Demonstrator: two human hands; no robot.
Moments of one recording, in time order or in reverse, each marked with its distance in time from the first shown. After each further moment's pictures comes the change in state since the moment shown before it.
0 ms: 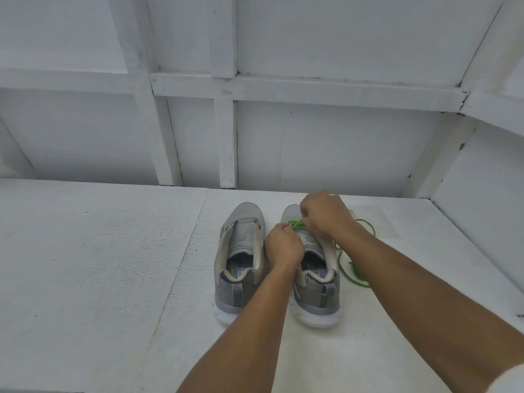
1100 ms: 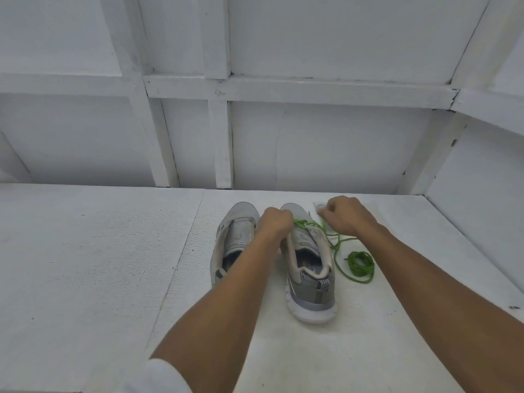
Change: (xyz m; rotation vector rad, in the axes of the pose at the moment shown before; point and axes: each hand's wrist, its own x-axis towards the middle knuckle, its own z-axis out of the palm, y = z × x) left_hand 0.033 0.031 -0.018 0.230 -0.244 -0.015; right_hand -0.026 0.045 0.001 0.477 -0.091 0.371
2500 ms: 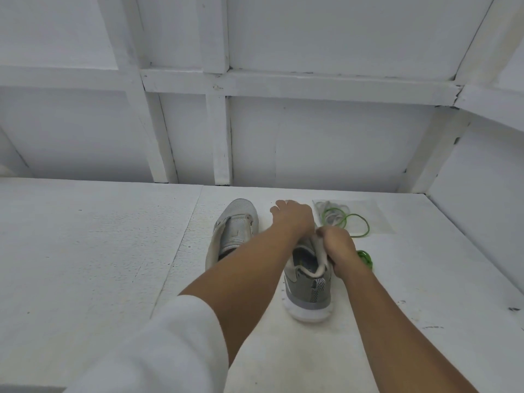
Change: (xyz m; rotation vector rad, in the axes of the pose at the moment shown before) left_hand 0.008 0.025 0.037 0.982 -0.068 0.336; right_hand -0.042 -0.012 0.047 0.869 -0.018 0.497
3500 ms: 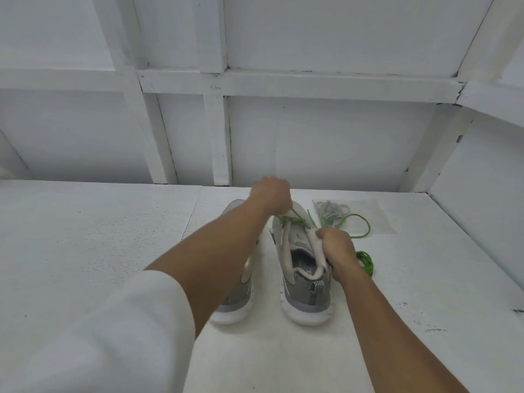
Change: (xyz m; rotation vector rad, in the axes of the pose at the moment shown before) left_hand 0.012 -0.042 -0.046 0.120 0.136 0.049; right_hand -0.006 -0.001 0.001 -0.051 0.048 -0.046
